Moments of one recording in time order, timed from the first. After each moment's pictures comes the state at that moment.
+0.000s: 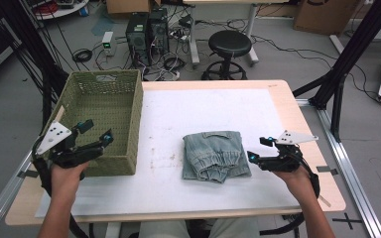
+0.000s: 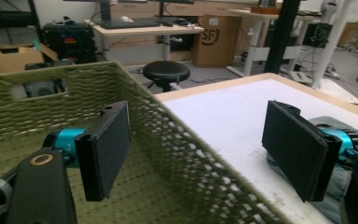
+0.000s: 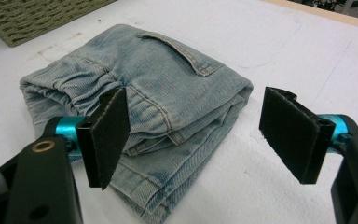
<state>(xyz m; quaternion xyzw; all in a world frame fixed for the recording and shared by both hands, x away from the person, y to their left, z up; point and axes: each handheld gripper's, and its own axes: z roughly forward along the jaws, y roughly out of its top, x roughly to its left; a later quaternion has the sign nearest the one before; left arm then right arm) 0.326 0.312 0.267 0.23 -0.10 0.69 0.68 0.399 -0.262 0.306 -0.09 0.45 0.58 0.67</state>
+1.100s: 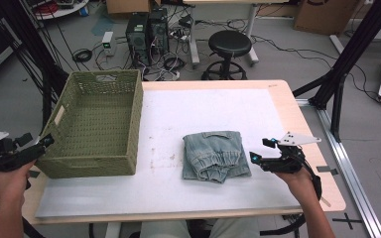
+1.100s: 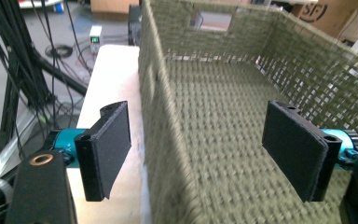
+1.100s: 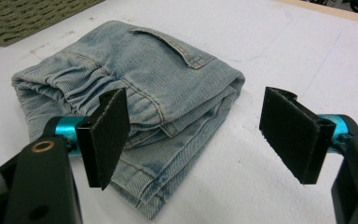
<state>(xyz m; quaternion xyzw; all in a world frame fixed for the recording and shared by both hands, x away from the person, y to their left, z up) 0.357 0.458 0.268 0.18 0.09 0.66 0.73 0.402 -0.267 0.302 -0.07 0.44 0.59 0.67</state>
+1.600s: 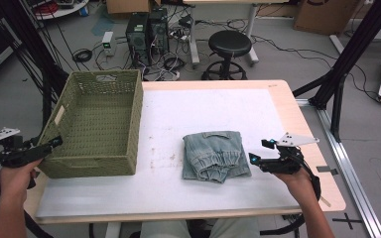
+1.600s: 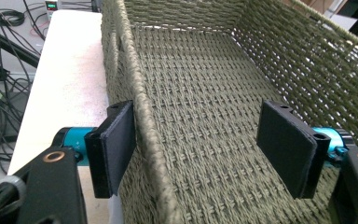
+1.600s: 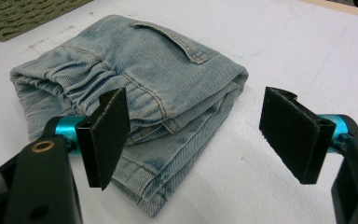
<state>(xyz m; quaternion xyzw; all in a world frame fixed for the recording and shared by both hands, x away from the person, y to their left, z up) 0.365 0.458 0.286 0.26 0.07 0.63 0.73 0.404 -0.266 0.302 -0.07 0.45 0.59 0.67</state>
